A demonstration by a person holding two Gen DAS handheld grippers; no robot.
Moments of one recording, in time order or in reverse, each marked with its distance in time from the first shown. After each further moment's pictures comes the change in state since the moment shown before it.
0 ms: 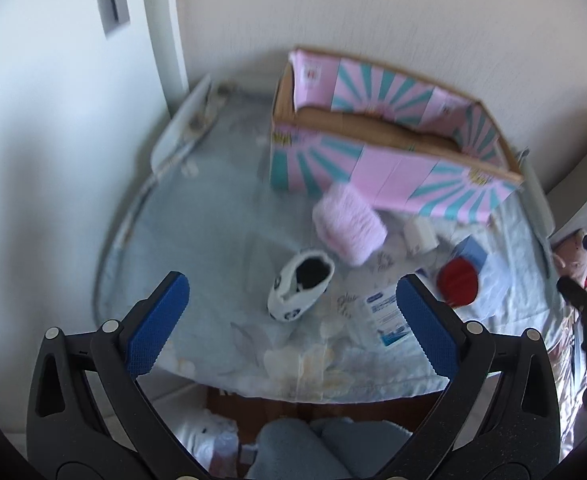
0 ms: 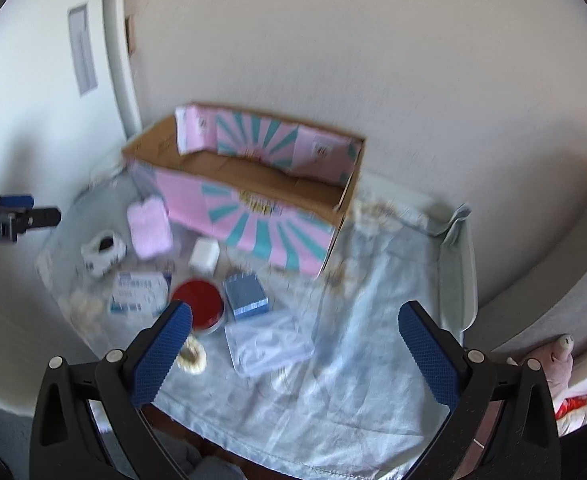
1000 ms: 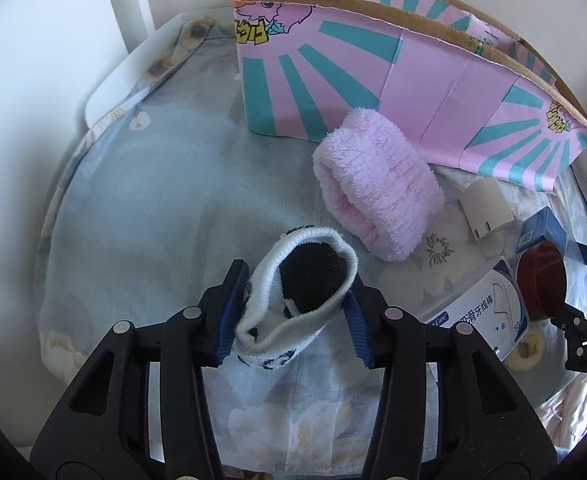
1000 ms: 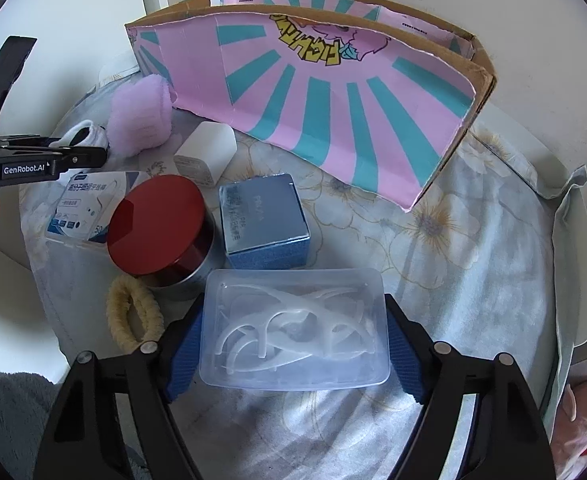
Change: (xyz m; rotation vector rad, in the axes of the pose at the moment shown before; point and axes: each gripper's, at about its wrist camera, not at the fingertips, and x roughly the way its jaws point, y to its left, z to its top) left arm 0.111 -0.014 -0.016 0.010 0.075 0.044; right arm 0.117 0.011 -0.032 -0.137 0.140 0.163
